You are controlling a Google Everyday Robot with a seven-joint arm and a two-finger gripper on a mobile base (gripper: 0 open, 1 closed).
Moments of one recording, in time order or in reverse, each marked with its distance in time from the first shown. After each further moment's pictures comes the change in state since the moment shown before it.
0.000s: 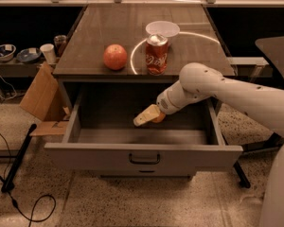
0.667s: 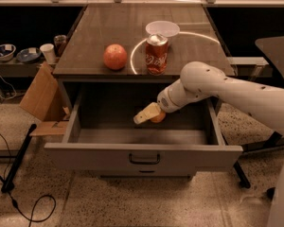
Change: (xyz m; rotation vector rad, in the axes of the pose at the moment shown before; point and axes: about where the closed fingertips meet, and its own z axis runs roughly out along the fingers) arm -0.007 0.000 -0.011 0.031 -0.033 -0.017
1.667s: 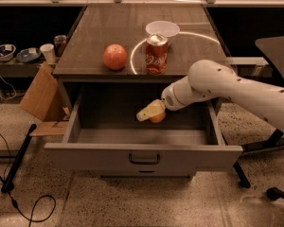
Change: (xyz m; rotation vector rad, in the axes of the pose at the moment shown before) arm -0.009 0.003 -0.036 0.044 -0.084 -0.055
